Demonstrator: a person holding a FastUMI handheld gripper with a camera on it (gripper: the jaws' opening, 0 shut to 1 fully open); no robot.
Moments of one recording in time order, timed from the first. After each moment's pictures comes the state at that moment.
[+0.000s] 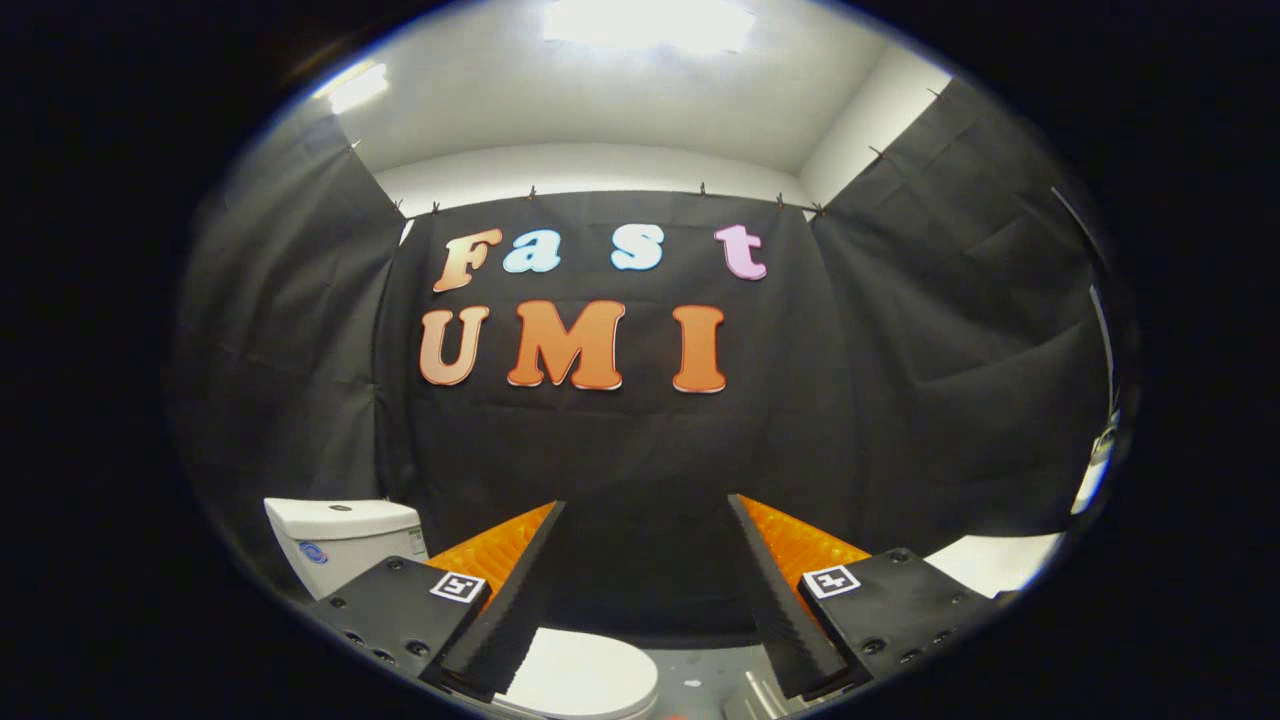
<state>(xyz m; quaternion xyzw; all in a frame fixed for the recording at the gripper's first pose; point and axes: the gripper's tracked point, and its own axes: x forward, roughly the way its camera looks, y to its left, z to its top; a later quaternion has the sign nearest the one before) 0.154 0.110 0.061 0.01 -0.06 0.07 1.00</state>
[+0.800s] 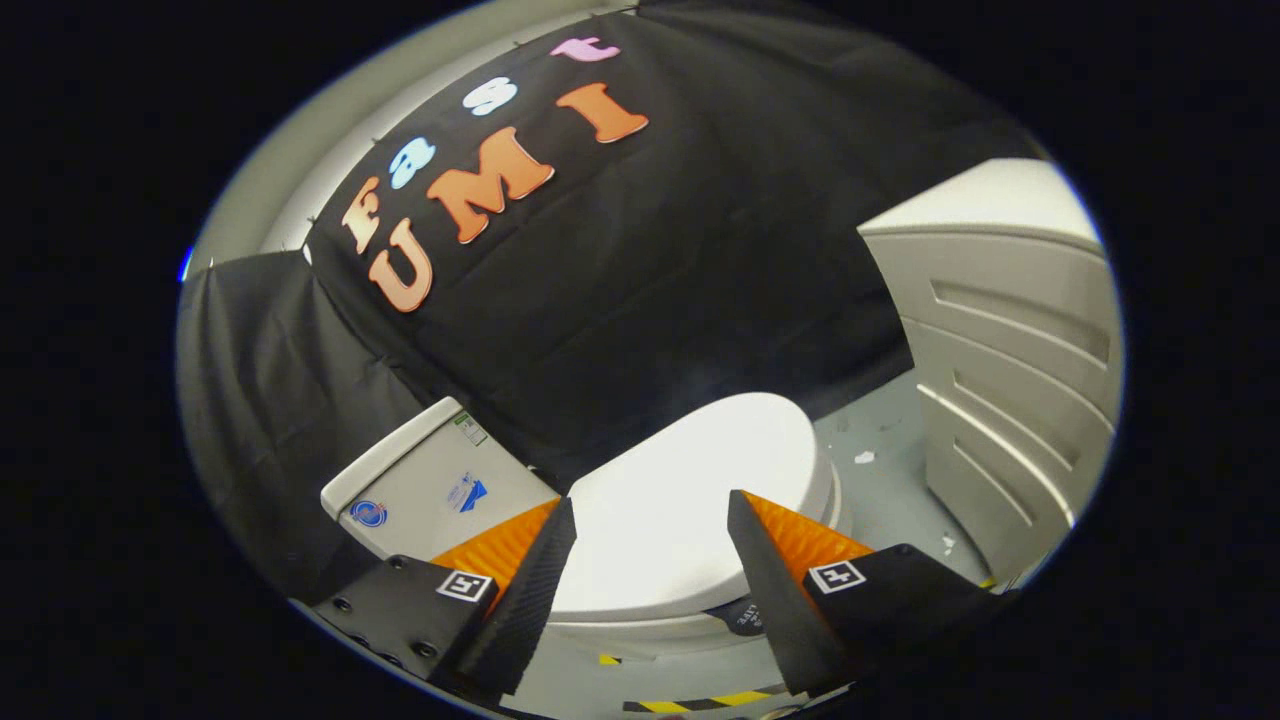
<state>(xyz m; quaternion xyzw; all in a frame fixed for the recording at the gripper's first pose) 0.157 0.180 -0.269 0.31 0.22 0.13 0.92</state>
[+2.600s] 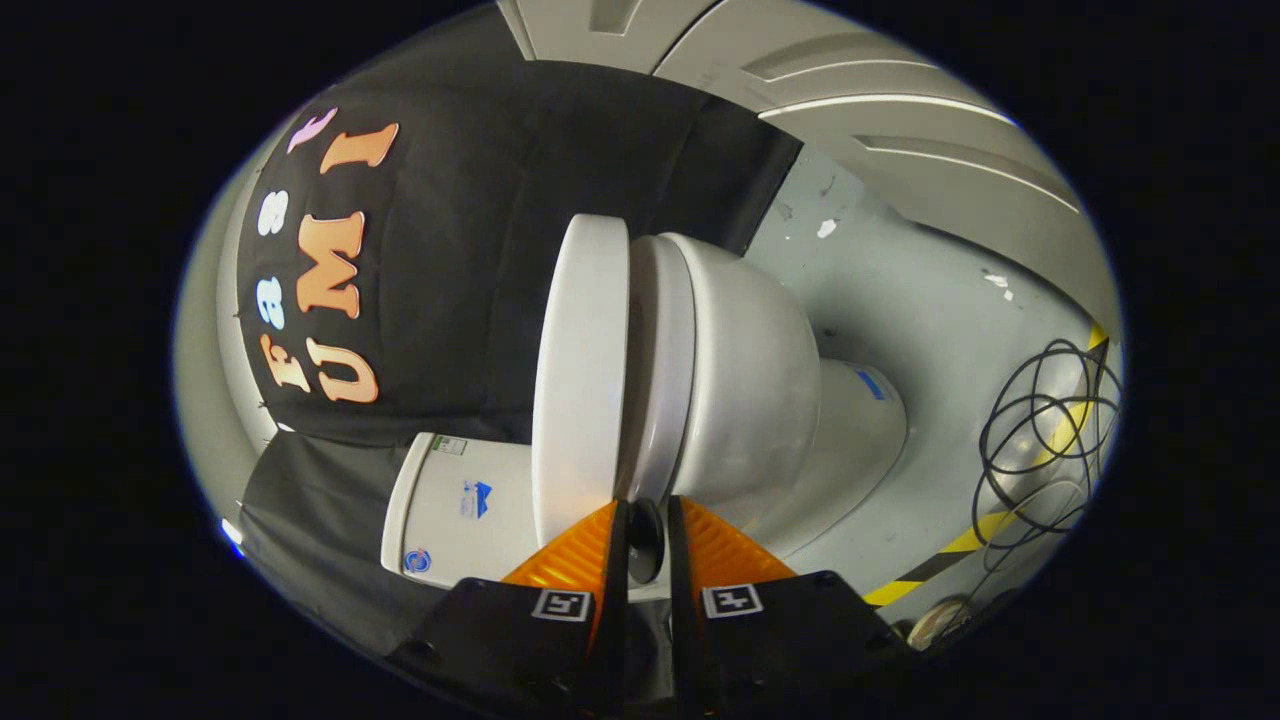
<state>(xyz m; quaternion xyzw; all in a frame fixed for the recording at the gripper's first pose) 0.146 0.186 -0.436 0.57 0.36 0.14 0.73</state>
